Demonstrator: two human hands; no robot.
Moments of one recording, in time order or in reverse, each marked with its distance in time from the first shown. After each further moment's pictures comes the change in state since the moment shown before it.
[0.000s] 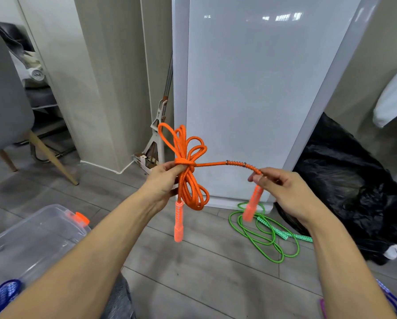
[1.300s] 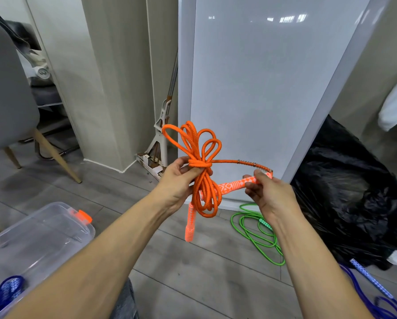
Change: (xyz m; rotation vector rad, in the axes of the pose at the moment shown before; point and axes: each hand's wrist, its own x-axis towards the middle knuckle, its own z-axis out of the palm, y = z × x) left_hand -0.009 -0.004 0.012 -0.252 -0.210 0.104; right_hand 0.016 -0.010 0.055 0.807 0.393 0.421
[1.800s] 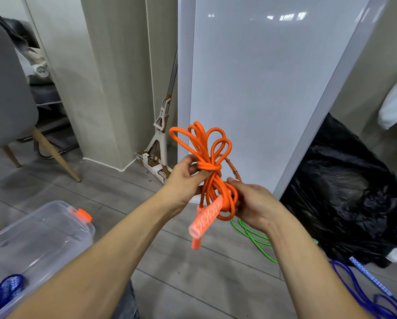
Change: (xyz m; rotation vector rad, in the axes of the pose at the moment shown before) left_hand -0.004 -0.006 0.012 0.213 -0.047 0.075; right_hand -0.017 0.013 0.014 -0.260 -0.287 0.241
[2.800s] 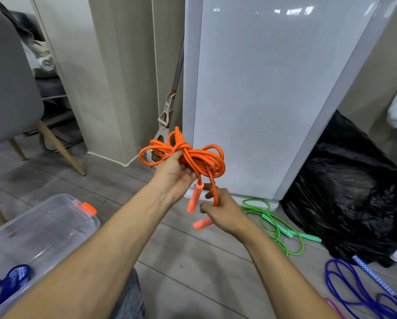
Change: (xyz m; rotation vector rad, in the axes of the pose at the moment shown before) left_hand 0.019 0.011 -0.019 -0.649 0.372 -0.247; right_hand 0.001 0.047 0.035 -0.753 -0.181 -0.319
